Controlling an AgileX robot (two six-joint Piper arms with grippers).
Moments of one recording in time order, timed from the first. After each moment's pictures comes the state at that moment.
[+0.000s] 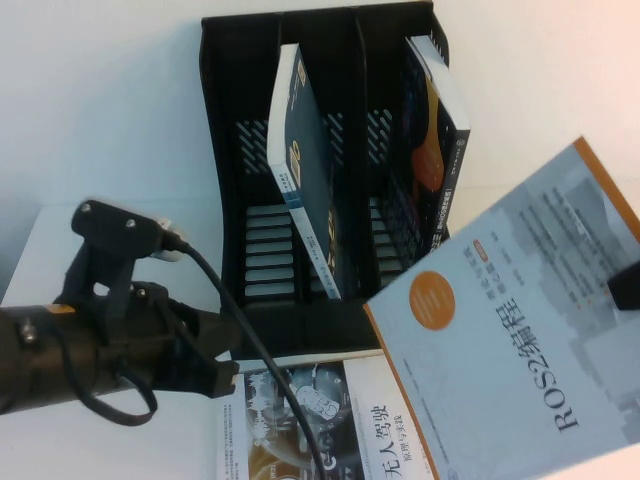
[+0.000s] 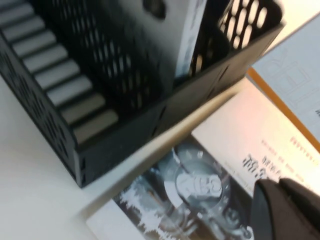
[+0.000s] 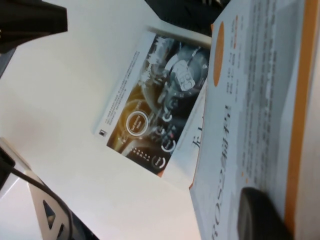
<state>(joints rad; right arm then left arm) 0.02 1.24 -1.13 0.72 1.29 -0.58 -0.43 1.18 -0.70 -0.90 0.46 0.79</state>
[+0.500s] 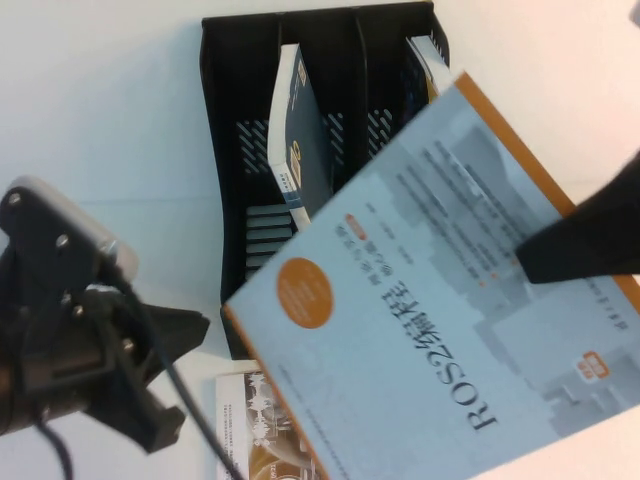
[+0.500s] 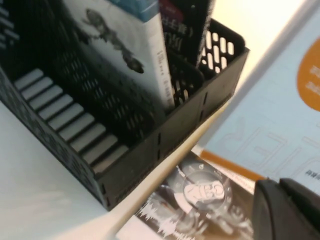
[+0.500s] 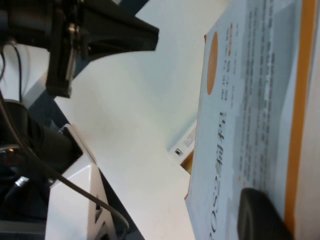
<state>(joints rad) 0.32 1.24 -1.36 0.73 1.30 -0.48 -0.43 0.94 -0.70 -0.72 0.55 0.79</state>
